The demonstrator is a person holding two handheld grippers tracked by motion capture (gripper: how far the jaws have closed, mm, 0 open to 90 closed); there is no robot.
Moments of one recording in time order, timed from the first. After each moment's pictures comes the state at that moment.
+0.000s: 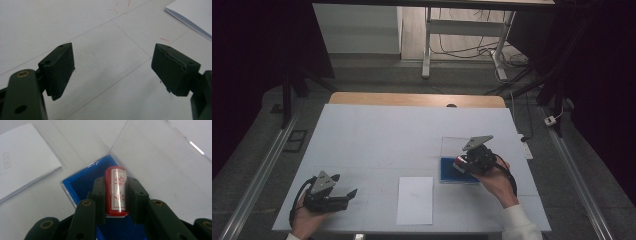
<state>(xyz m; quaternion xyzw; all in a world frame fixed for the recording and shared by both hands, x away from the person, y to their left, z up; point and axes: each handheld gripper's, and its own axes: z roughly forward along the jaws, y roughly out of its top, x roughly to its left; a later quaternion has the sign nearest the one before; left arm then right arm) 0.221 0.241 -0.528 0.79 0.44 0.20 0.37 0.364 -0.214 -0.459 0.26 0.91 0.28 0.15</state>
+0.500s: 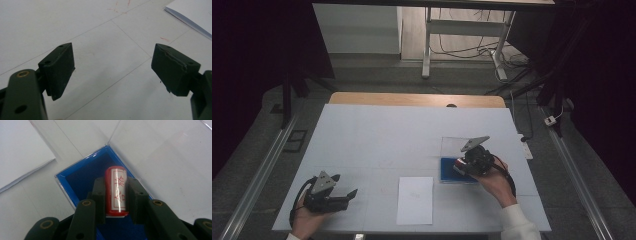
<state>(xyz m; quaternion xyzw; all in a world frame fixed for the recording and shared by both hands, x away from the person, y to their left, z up) 0.221 0.241 -0.528 0.79 0.44 0.20 0.37 0.369 -0.214 -0.470 0.27 0.92 0.26 0.14</state>
